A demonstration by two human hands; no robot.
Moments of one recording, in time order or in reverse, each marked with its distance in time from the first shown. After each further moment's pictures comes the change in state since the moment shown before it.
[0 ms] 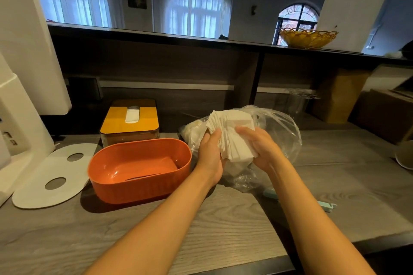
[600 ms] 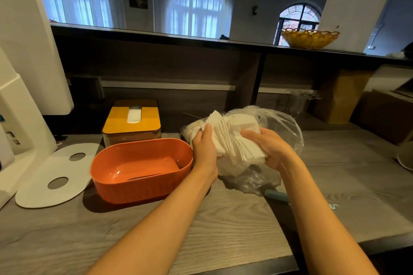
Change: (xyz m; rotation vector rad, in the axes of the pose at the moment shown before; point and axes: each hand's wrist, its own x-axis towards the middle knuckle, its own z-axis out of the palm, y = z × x) left_hand 0.006 0.005 -0.006 0.124 0.225 0.085; right_hand -0.001 -0.011 -0.020 -0.155 -0.067 0.055
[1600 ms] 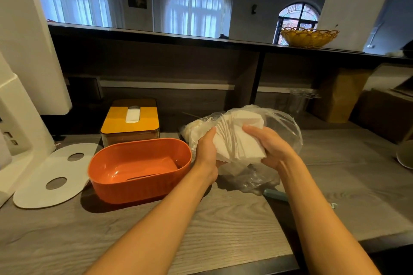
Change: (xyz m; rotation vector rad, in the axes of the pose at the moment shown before) left_hand -0.012 0.008 0.002 -0.078 -0.079 -0.240; right_hand -0.006 -0.002 0.000 0.183 -0.101 -0.007
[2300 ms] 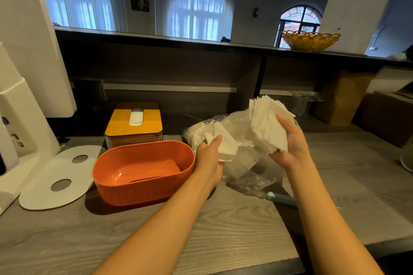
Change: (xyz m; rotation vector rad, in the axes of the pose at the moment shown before) left_hand 0.012 -0.005 -0.004 -0.132 -0.001 0.006; right_hand -0.006 -0.009 -0.016 0.675 0.035 -0.117
